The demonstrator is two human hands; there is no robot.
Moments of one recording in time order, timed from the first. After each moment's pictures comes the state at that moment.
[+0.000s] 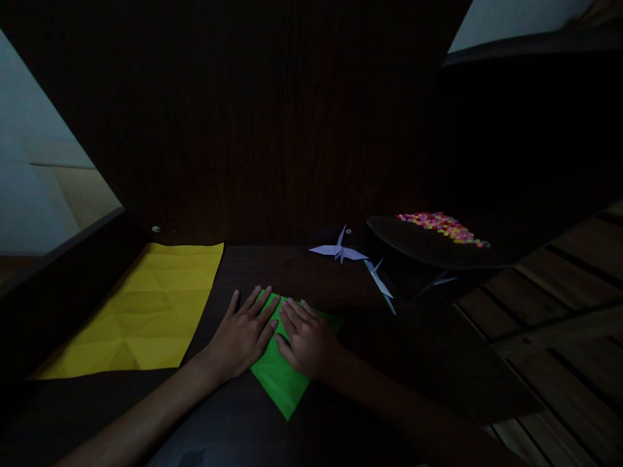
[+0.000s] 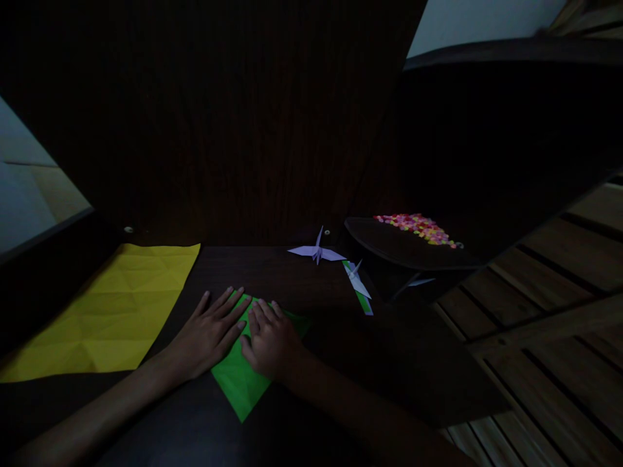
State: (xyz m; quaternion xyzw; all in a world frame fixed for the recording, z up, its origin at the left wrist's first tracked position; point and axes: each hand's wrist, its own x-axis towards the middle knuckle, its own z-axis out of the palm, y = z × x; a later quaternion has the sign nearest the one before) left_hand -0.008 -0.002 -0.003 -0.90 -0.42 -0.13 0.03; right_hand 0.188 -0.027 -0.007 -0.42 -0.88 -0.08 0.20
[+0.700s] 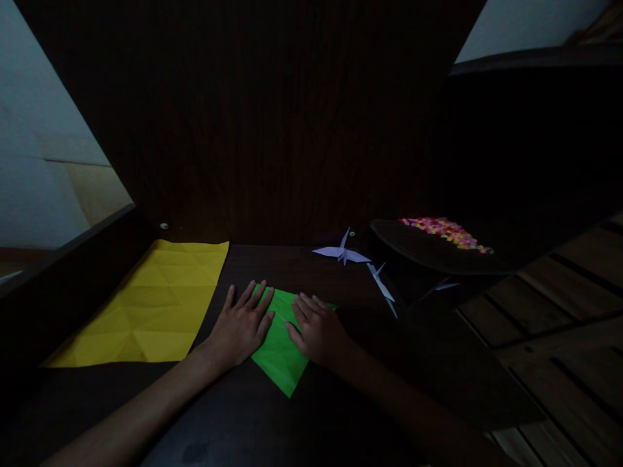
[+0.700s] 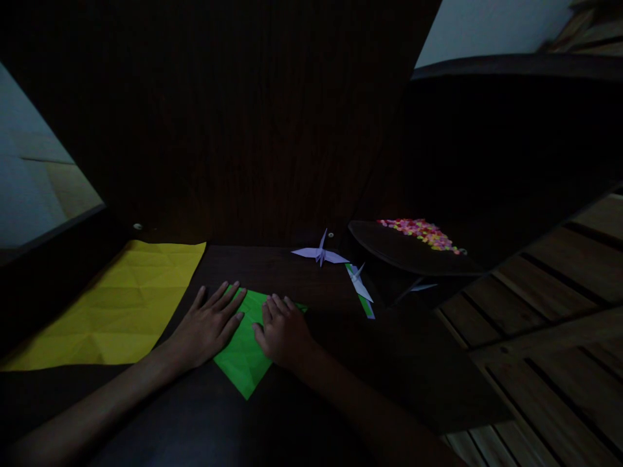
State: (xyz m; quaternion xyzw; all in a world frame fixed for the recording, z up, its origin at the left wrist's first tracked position) left_hand -0.010 0.002 0.001 -0.87 -0.48 -0.09 0.05; right_hand 0.200 -0.016 0.002 -0.46 -0.87 -0.07 0.16
